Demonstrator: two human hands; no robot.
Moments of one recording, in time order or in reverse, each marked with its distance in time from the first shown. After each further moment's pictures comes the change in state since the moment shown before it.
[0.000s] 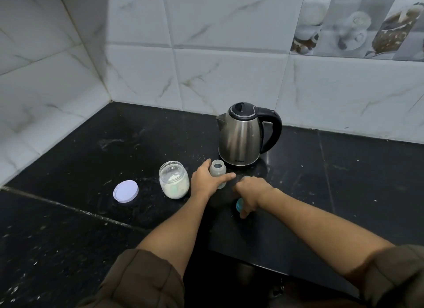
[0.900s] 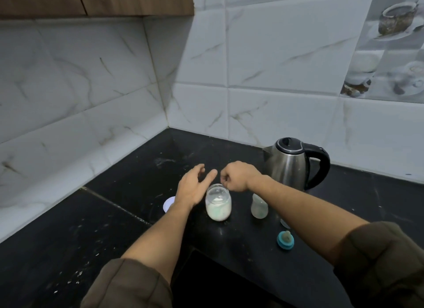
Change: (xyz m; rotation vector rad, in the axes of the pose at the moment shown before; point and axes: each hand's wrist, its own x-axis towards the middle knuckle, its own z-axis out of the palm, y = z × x) left_hand -0.014 -0.012 -0.170 0.116 0.219 0.121; right_hand 0.042 -0.092 -0.138 0.250 0.382 -0.258
